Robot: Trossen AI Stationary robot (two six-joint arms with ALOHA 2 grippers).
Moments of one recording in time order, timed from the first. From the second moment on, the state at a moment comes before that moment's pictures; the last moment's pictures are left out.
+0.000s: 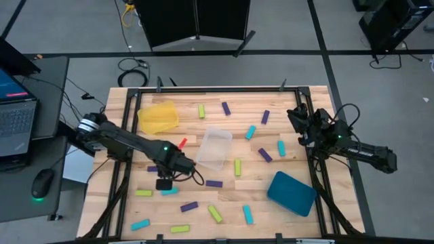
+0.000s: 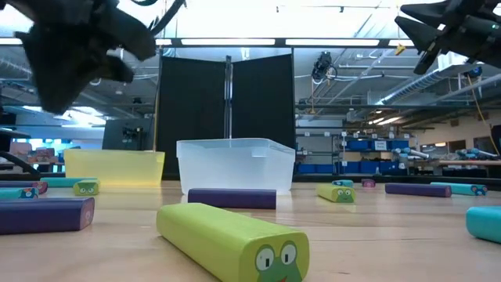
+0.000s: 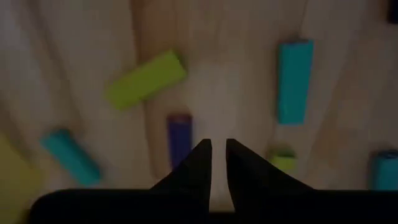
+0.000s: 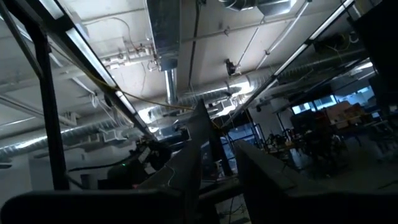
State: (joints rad) left arm -0.31 1.60 1.23 -1.29 0.01 -0.31; right arm -0.35 0.10 0.01 0.64 -0.03 0.39
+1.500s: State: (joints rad) left arm -0.27 1.63 0.87 -0.85 -0.20 -0.08; right arm -0.36 0.10 0.01 0.58 0.01 0.38
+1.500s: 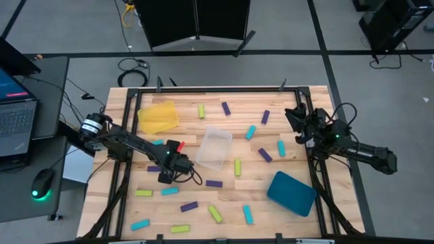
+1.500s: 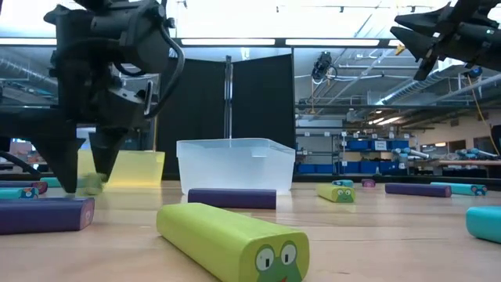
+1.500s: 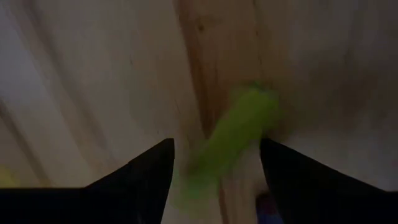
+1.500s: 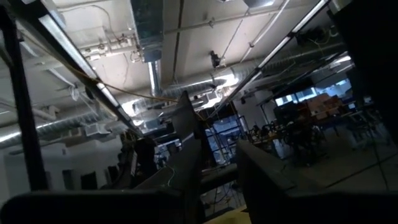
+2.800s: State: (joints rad) left arm -0.03 1.27 0.99 -0.90 -0.39 -0.18; right arm -0.38 0.10 0.01 0.58 0.04 0.36
